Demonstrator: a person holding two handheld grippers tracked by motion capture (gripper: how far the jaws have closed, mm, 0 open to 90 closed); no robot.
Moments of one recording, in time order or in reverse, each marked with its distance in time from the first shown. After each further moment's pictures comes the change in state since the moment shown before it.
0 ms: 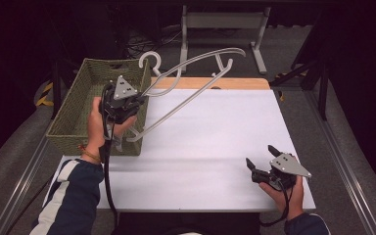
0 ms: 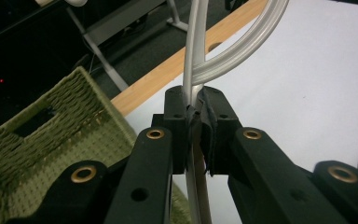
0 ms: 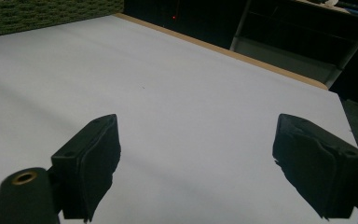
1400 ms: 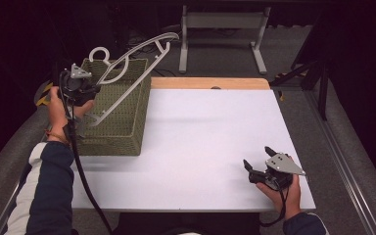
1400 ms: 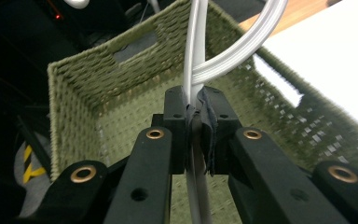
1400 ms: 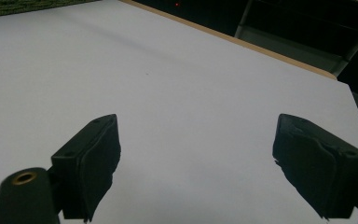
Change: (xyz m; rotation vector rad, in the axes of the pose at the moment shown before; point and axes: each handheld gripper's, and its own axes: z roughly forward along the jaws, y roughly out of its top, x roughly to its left) left arm 0.122 -0.056 0.009 0.139 0.168 -0.161; right arm 0.004 -0.004 0.008 0.048 0.010 -0.016
